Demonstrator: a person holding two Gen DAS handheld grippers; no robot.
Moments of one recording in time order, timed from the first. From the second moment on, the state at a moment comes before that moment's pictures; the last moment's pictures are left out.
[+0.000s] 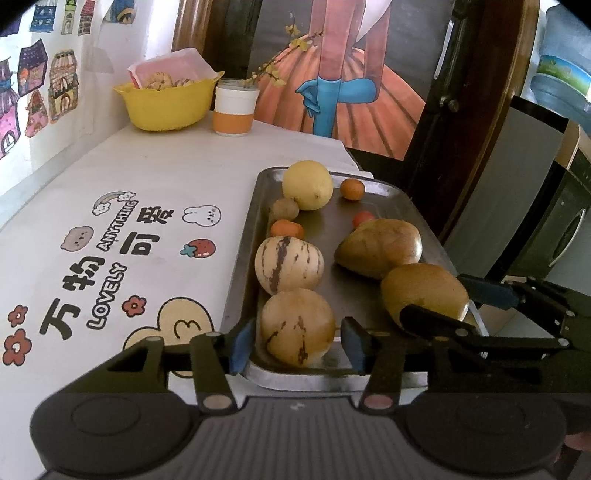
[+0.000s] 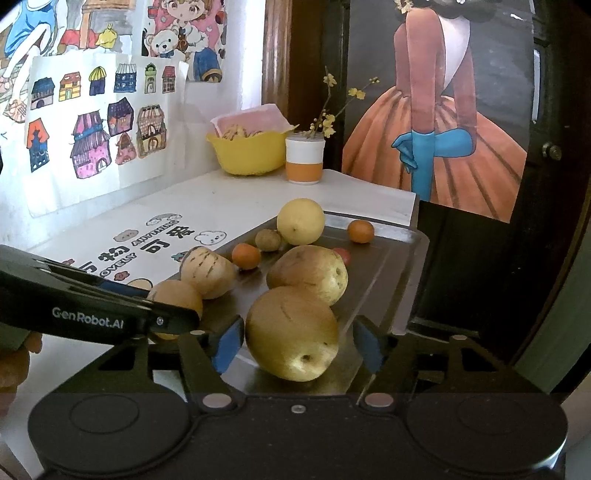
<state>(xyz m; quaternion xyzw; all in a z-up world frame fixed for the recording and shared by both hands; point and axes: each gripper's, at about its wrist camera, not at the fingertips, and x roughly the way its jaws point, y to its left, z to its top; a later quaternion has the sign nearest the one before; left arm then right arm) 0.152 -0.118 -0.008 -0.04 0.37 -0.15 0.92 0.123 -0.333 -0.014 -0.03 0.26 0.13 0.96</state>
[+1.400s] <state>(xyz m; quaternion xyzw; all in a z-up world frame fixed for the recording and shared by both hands) 0.003 -0.016 0.005 -0.06 0.24 -0.05 0.97 -0.020 -0.287 -0.010 0.02 0.17 0.08 0.98</state>
